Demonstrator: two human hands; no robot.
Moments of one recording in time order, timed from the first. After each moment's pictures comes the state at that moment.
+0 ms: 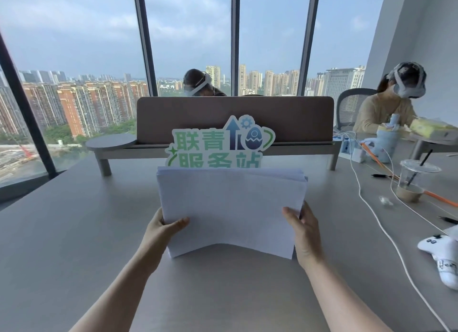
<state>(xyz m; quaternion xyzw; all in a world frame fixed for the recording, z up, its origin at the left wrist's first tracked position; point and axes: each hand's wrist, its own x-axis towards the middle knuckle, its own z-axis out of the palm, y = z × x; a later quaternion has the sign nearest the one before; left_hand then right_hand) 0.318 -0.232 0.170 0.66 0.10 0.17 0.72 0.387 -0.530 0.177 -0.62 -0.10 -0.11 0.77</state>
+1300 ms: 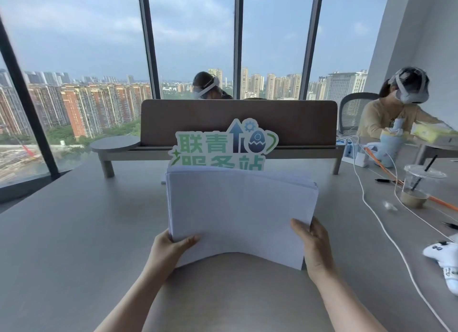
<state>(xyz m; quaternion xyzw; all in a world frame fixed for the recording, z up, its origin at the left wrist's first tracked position) 0.306 -0.249 0.151 0.71 0.12 0.19 0.66 0.378 -0.540 0.173 -0.61 -0.10 -0.09 0.78</state>
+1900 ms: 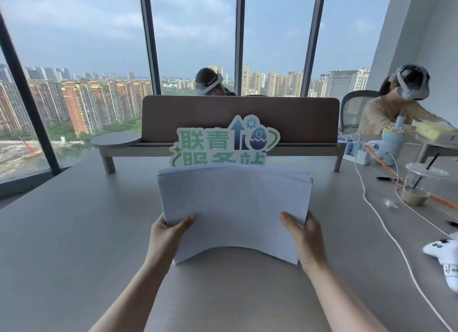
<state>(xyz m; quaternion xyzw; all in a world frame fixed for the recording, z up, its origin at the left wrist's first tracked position) 0.311 -0.254 0.167 0.63 0.12 0.28 0.71 0.382 -0.526 0.173 -0.62 -0.13 -0.11 0.77</state>
